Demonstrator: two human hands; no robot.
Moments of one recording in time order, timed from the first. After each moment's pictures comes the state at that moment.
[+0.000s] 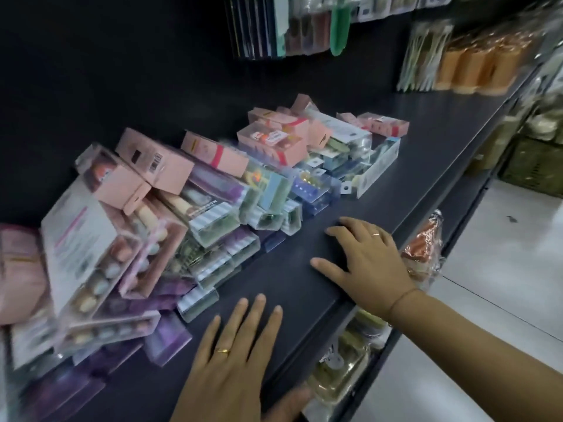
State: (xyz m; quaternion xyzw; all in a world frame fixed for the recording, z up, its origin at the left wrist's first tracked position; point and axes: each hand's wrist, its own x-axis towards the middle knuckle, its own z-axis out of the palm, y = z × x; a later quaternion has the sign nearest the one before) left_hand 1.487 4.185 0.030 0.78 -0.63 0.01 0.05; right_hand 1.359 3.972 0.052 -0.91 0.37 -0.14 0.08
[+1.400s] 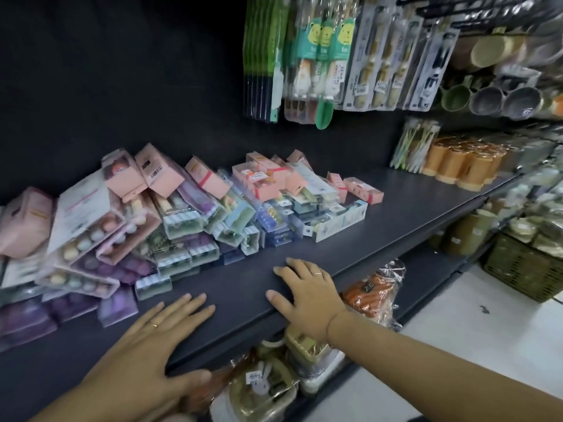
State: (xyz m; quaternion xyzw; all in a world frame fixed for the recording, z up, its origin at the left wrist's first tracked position) left_hand 1.473 4.190 0.060 0.82 -0.56 -0.09 0.12; right_hand 1.331 3.953 0.061 -0.97 0.23 -0.05 0.09
